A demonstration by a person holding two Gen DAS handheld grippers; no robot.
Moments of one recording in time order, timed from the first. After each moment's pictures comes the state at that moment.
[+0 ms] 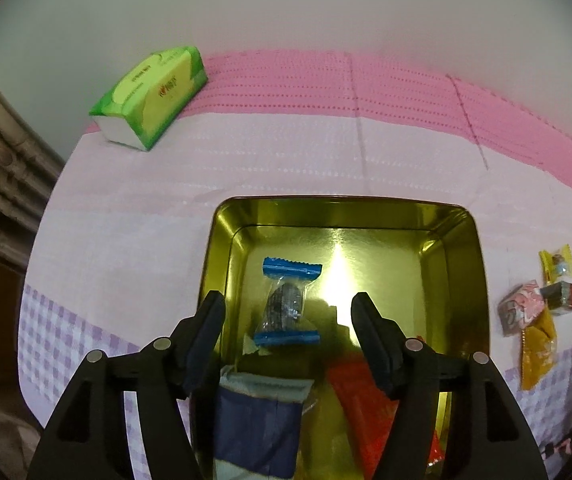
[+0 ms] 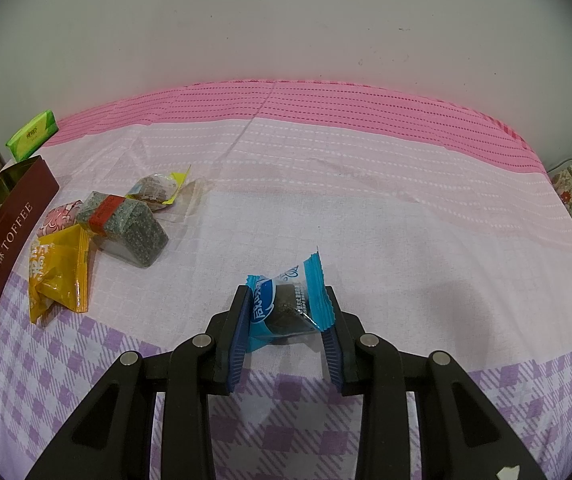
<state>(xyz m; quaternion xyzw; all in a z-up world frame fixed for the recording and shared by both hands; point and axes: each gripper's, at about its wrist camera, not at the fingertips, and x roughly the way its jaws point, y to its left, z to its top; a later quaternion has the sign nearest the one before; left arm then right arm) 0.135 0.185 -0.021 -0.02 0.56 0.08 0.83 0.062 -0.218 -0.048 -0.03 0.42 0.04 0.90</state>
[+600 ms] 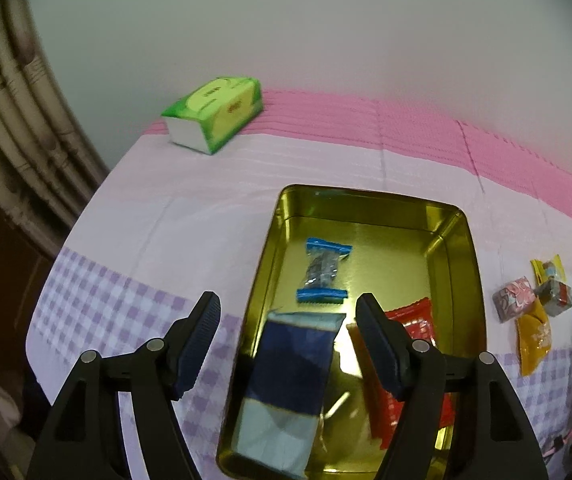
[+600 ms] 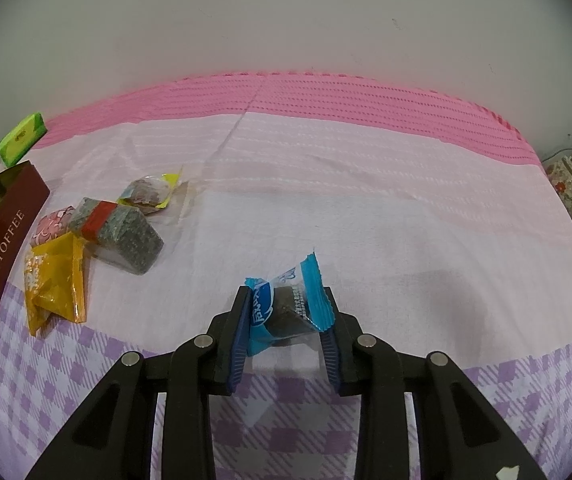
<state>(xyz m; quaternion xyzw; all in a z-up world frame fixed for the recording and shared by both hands) 0.056 0.197 0.008 -0.04 0.48 0.14 0.87 0.075 -0.212 -0.044 -0.03 0.45 0.01 0.89</state>
